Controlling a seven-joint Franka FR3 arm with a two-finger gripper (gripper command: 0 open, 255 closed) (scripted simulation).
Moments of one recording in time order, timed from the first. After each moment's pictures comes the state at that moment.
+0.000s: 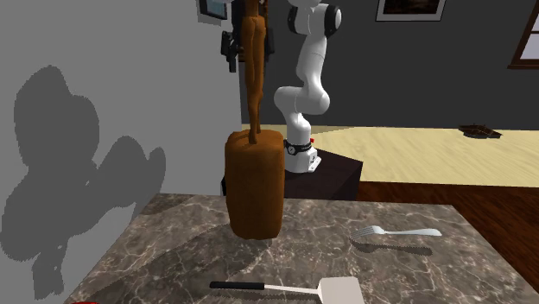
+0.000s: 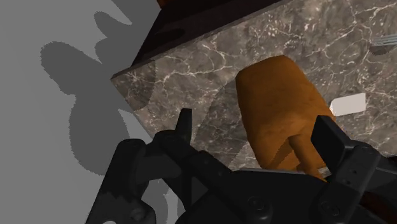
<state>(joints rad) 0.11 -0.49 0.03 -2.02 0.09 1.70 -0.03</state>
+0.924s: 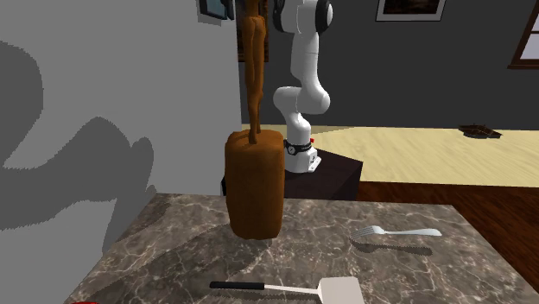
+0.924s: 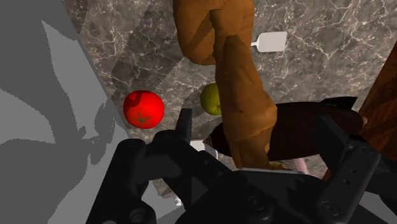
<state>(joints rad) 0.20 -0.09 0.05 -1.35 0.21 1.53 -0.17</state>
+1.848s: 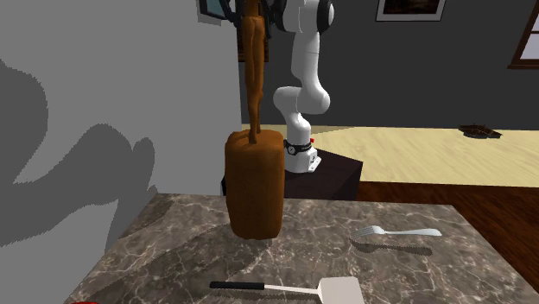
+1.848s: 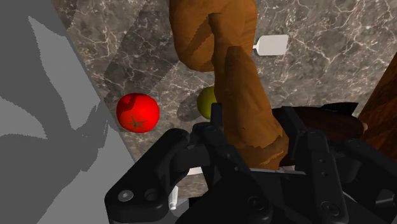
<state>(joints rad) 0.20 -0.14 0.05 -1.50 0.22 1.64 -0.21</state>
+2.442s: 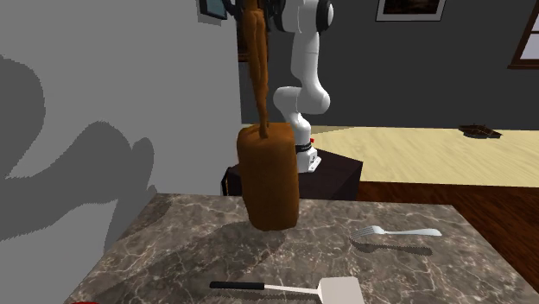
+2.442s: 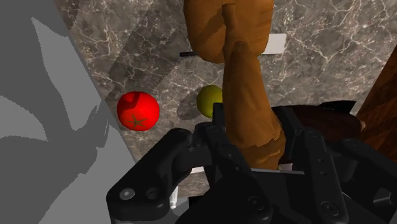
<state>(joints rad) 0.20 -0.12 0.05 -1.43 0.22 1.59 -0.20</state>
